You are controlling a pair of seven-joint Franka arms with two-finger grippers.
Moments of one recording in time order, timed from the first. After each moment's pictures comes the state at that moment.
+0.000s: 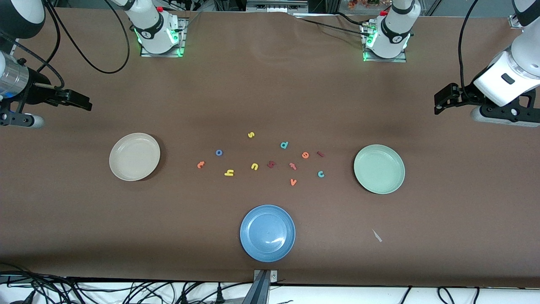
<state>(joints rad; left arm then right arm) -0.04 0.04 -0.07 -1.57 0.01 1.60 0.00 0.17 0.06 -0.18 -1.65 0.02 1.54 0.12</state>
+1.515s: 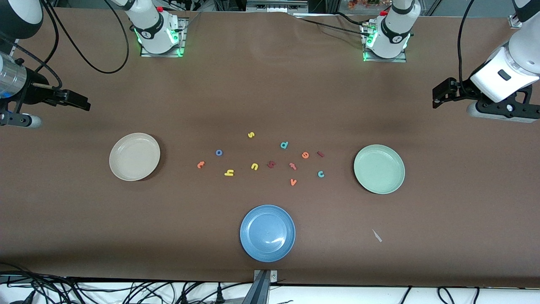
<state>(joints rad) -0.04 0.03 -0.07 -1.57 0.01 1.54 0.00 0.17 0.06 -0.18 -1.65 0.02 1.54 0.12</state>
